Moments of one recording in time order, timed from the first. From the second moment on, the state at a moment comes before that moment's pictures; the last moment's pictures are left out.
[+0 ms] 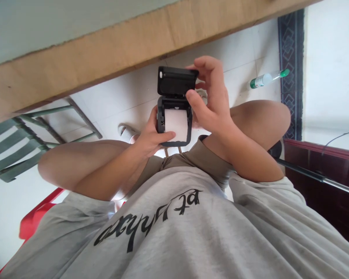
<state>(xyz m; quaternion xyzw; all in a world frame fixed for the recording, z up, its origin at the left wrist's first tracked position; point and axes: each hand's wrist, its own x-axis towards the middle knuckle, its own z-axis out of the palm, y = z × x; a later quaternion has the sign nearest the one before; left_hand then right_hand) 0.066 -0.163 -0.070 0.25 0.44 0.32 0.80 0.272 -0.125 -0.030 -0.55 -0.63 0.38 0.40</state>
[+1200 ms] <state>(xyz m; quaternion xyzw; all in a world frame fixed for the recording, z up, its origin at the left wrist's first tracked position) 0.066 -0.163 -0.051 0.16 0.45 0.37 0.80 0.269 -0.129 -0.043 -0.51 -0.66 0.51 0.23</state>
